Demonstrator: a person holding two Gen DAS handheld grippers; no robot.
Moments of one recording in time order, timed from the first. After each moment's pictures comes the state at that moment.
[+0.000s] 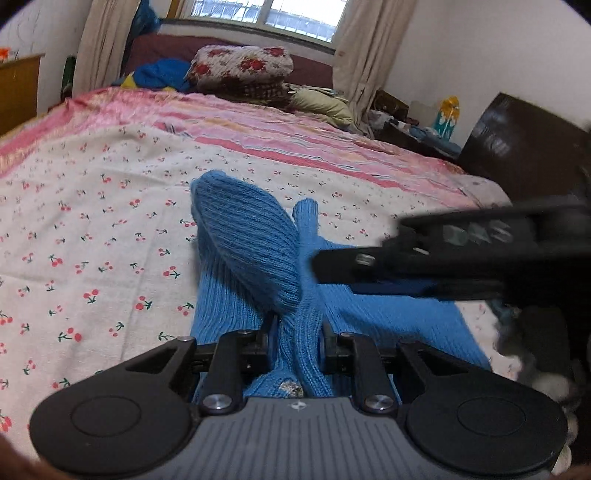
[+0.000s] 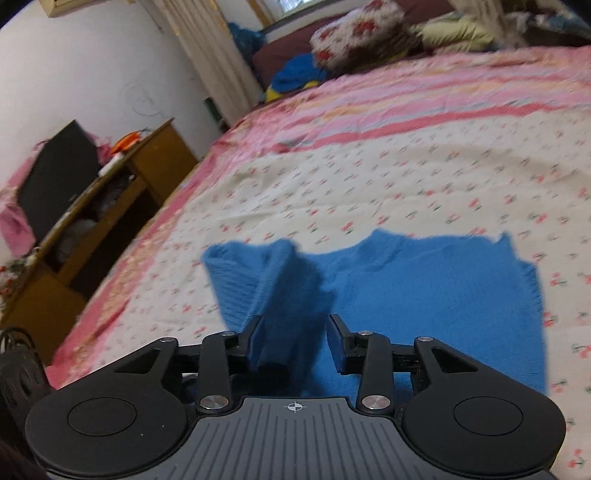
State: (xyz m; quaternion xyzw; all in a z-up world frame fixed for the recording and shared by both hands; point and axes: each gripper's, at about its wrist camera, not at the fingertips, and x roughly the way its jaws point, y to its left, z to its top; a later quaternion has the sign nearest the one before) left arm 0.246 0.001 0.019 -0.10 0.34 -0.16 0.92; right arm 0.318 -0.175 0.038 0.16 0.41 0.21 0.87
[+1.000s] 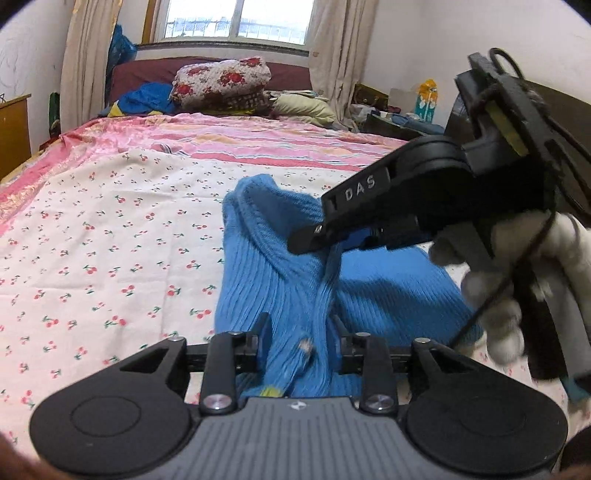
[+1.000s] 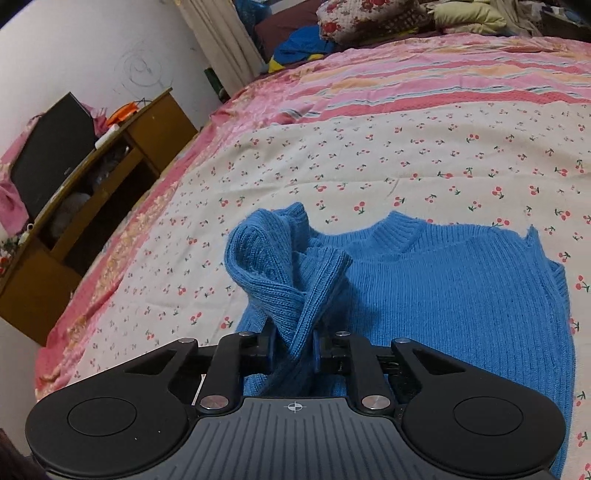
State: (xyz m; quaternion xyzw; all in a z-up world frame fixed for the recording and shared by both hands) left arm 0.186 0.017 0.036 -0.04 0.33 -0.17 0.93; right arm 0.331 -0.159 0.034 0.14 0.44 0.21 0.86
